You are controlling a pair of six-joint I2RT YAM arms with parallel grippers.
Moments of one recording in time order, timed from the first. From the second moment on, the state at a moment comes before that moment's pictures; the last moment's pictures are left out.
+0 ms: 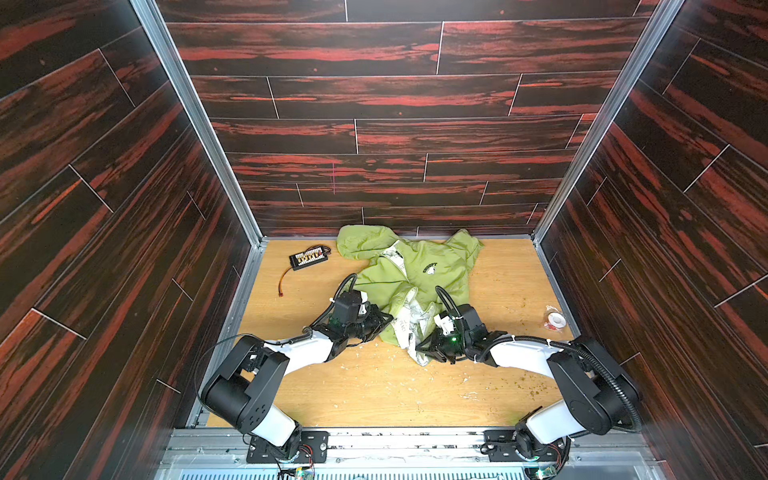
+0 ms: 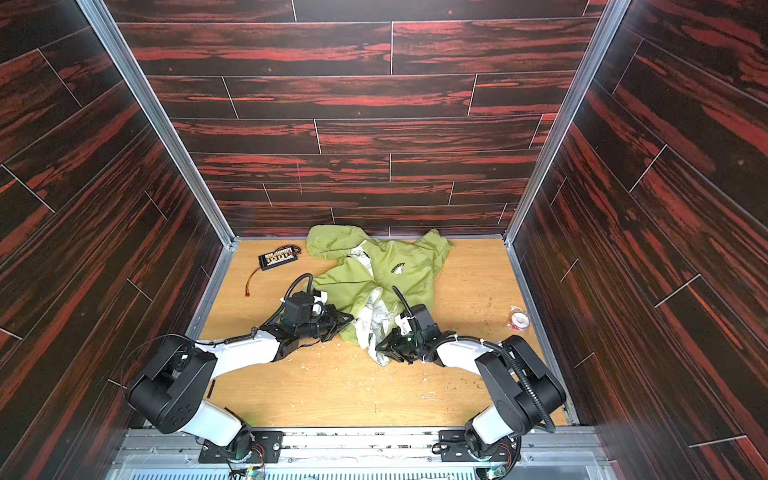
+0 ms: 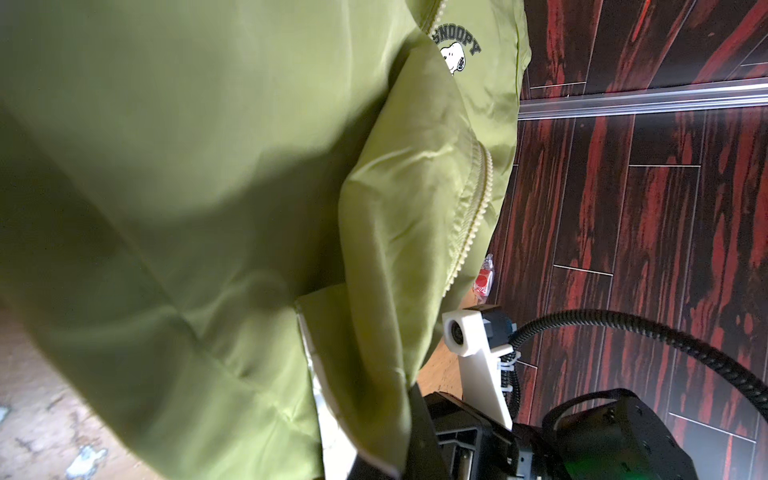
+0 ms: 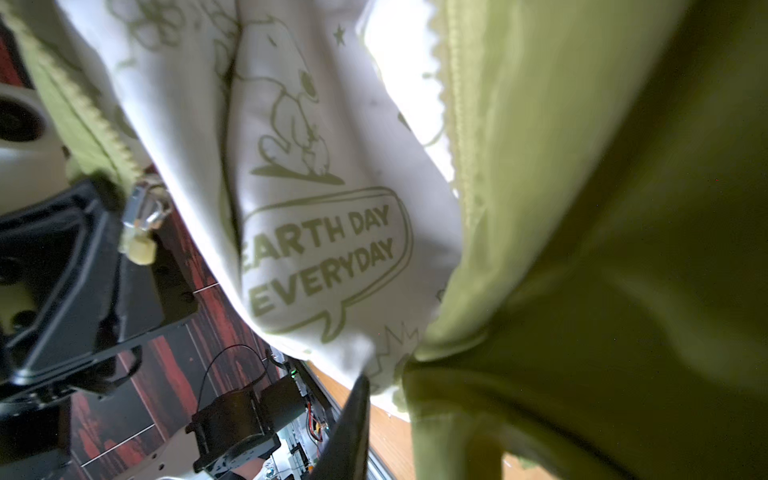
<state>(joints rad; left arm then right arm) -0.51 1.55 0.66 0.36 0.44 -1.22 0.58 1.54 0.60 0.05 -0.60 0.99</state>
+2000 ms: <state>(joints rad) -0.57 1.68 0.74 0.44 0.43 -1.26 0.58 1.54 0.77 -0.42 -0.46 0.67</state>
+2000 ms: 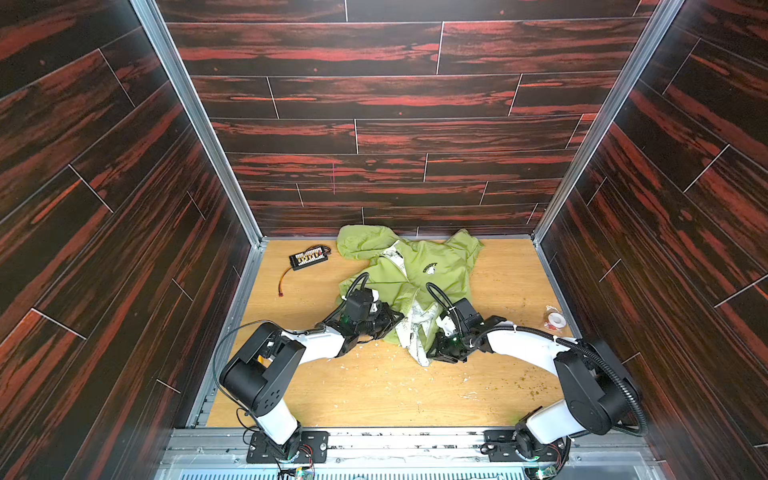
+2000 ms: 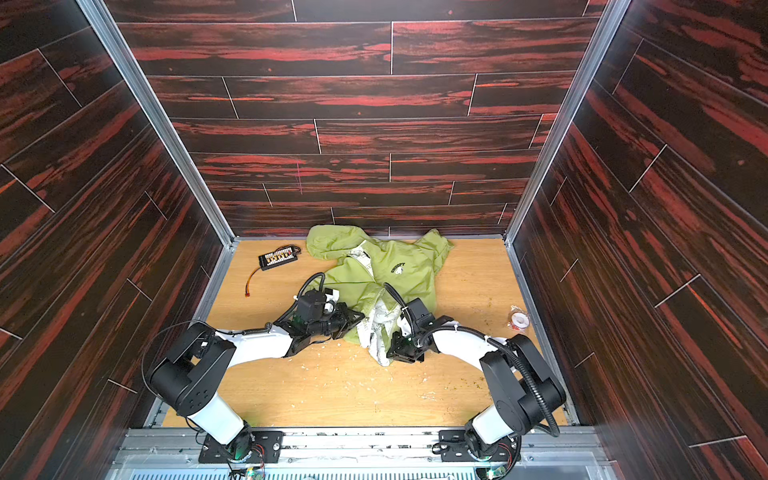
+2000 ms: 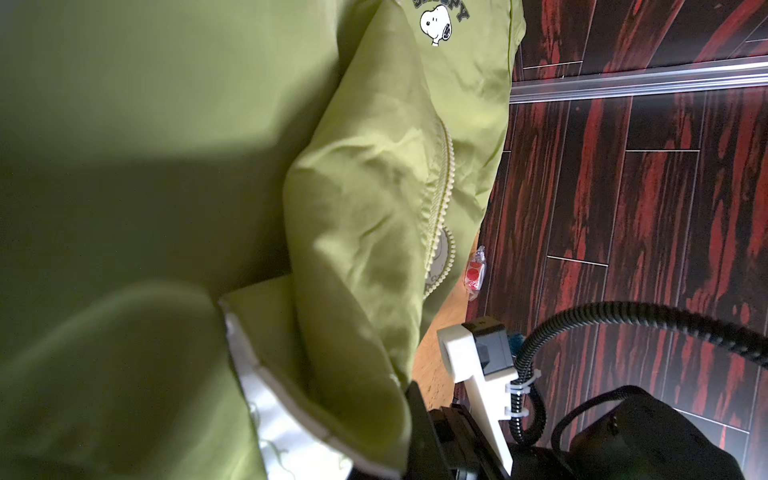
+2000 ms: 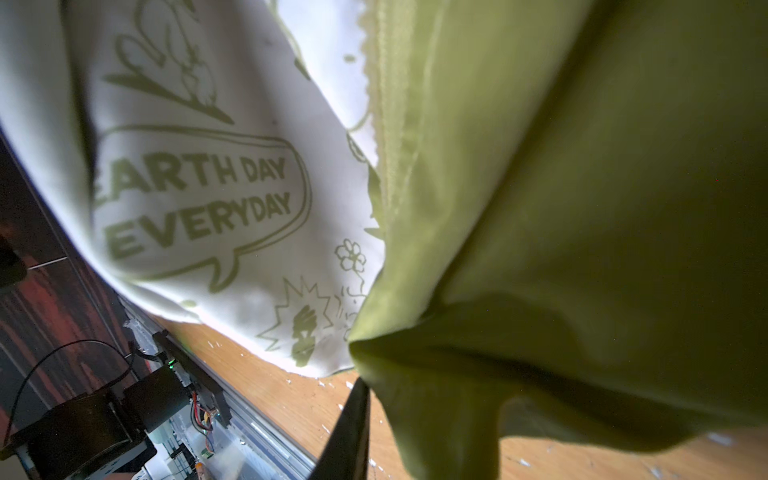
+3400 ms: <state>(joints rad) -0.57 1.69 0.95 0.27 0.48 -1.19 0.49 1.49 0.81 -0.39 -0.52 0.78</state>
